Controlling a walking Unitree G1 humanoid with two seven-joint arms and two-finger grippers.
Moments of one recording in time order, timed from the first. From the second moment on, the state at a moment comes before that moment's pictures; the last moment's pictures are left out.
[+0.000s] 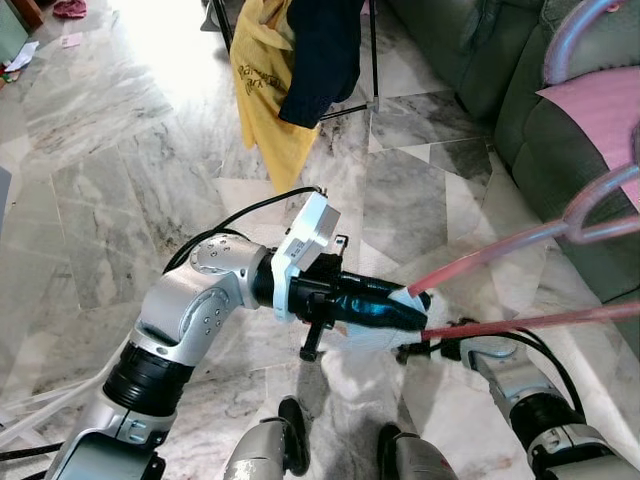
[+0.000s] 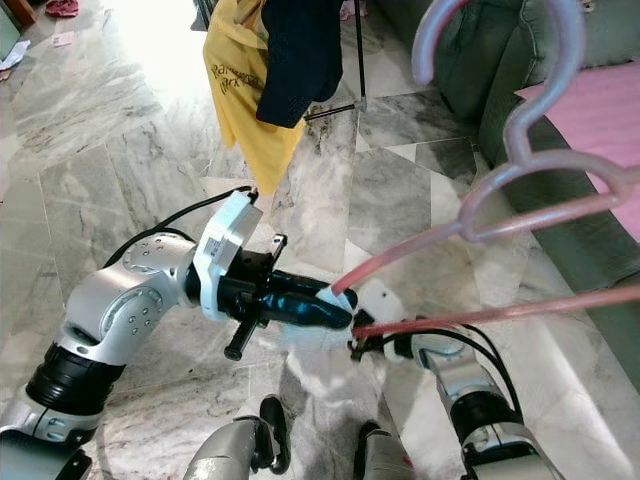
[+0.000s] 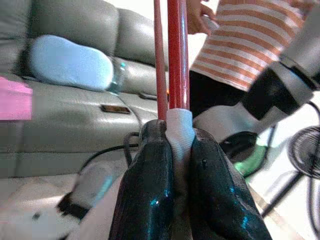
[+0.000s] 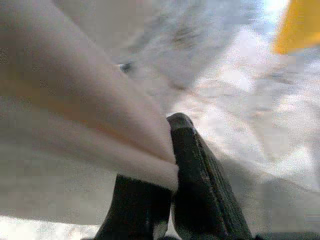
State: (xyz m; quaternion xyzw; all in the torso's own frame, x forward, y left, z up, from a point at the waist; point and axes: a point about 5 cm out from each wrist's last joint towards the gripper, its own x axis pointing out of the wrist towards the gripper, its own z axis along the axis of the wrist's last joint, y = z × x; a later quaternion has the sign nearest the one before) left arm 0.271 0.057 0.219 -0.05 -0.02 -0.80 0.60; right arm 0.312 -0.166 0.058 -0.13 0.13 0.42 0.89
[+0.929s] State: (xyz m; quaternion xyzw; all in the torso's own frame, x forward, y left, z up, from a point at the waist) left arm 0.312 0.080 0.108 -0.07 -0.06 -0.42 0.90; right arm 0.346 -0.247 0.140 -0.15 -0.03 0.09 0.98
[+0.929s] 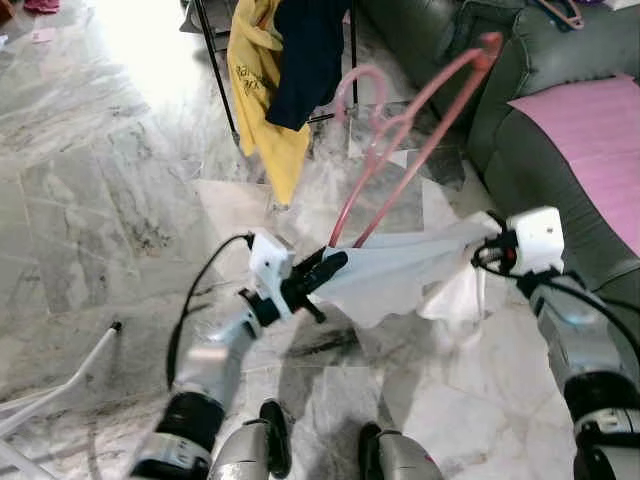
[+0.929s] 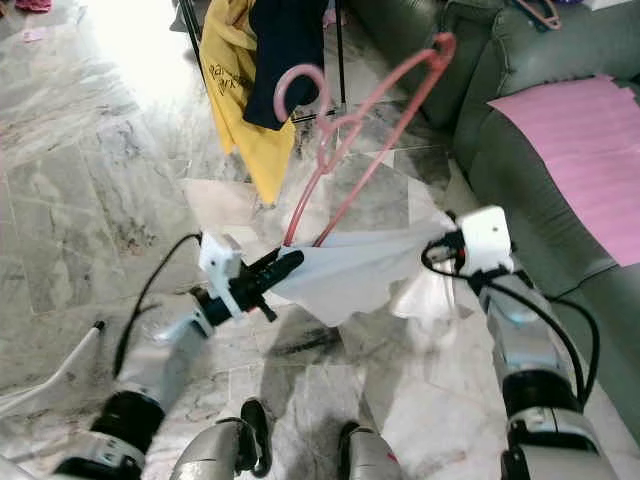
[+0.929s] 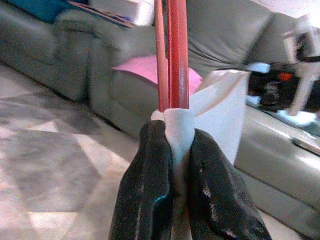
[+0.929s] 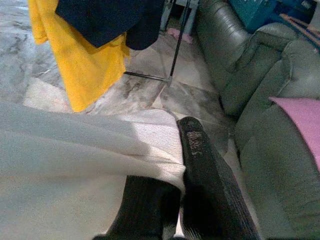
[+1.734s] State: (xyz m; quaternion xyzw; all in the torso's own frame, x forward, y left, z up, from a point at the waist) left arm 0.282 0.058 0.064 -0.07 -0.02 -0.45 0.89; right arm 0.355 -0.198 0.127 -0.18 -0.02 0.12 0.98
